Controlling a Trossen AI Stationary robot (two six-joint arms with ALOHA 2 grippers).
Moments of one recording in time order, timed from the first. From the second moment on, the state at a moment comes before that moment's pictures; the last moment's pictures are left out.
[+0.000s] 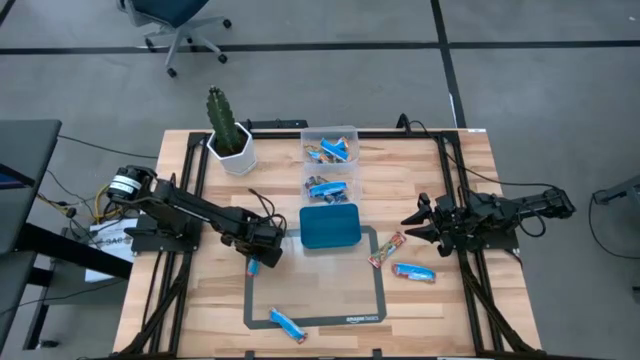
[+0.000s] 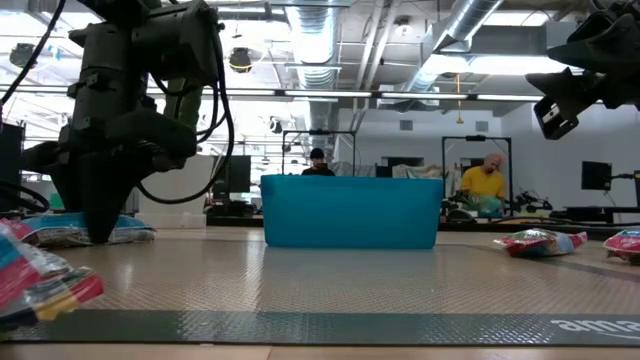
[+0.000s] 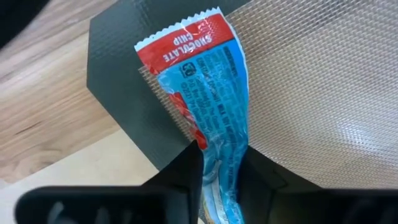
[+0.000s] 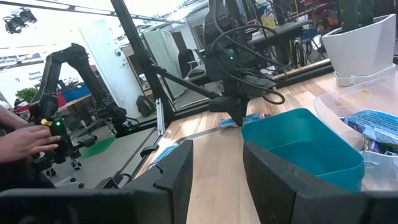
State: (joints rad) left arm -0.19 1.57 0.78 -0.63 0.12 -1.31; right arm 0.20 0.01 0.01 0.01 0.00 0.33
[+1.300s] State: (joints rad) left arm -0.03 1.24 0.83 -0.05 -0.25 -0.57; right arm 0.20 0.01 0.01 0.01 0.00 0.33
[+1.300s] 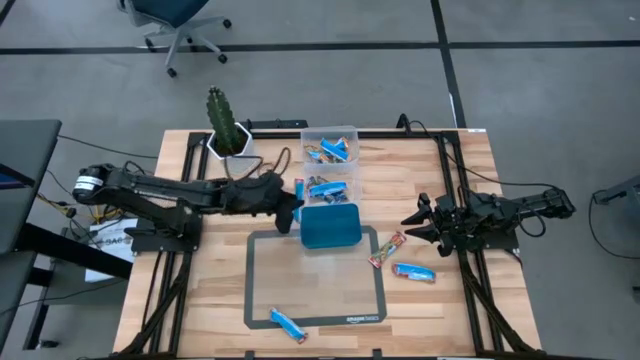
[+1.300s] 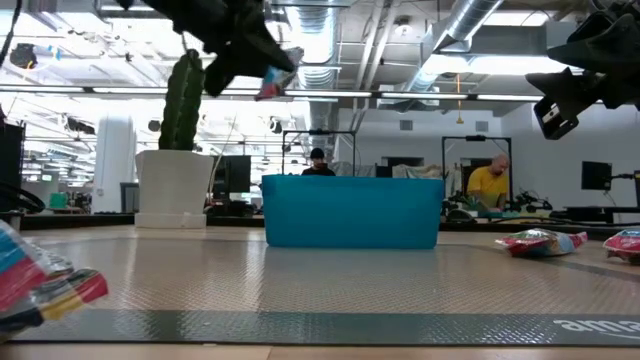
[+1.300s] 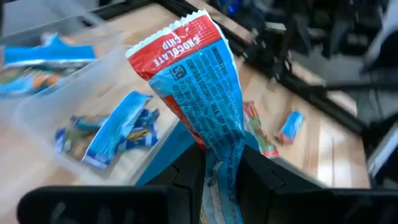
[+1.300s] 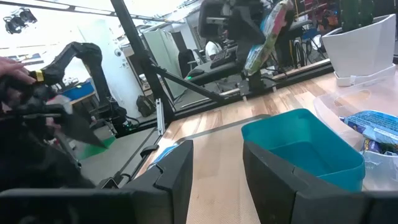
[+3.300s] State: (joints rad) left arm -0.08 1.40 1.08 -0.52 -0.03 0.02; right arm 0.20 0.01 0.01 0.01 0.00 0.33
